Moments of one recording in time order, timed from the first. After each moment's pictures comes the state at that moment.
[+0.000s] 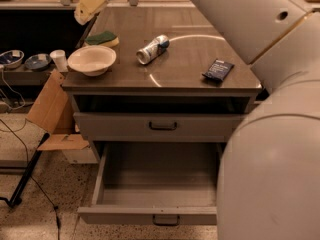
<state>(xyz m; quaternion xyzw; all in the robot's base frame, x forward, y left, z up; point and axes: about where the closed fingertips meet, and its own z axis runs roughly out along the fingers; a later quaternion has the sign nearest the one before) 0.716 0.122 1.023 -0.42 0.82 0.07 0.38</state>
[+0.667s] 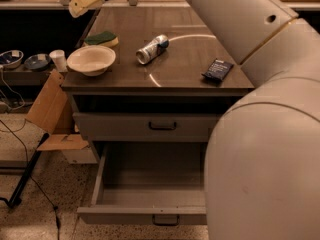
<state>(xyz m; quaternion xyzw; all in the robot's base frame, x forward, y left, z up) 0.730 0.132 1.013 -0.33 0.86 0.15 0.36</state>
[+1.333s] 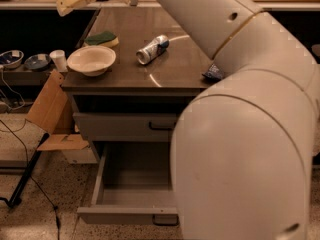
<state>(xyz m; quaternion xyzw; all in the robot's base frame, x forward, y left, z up) 0.743 0.161 1.004 -0.26 0.89 0.13 0.35</state>
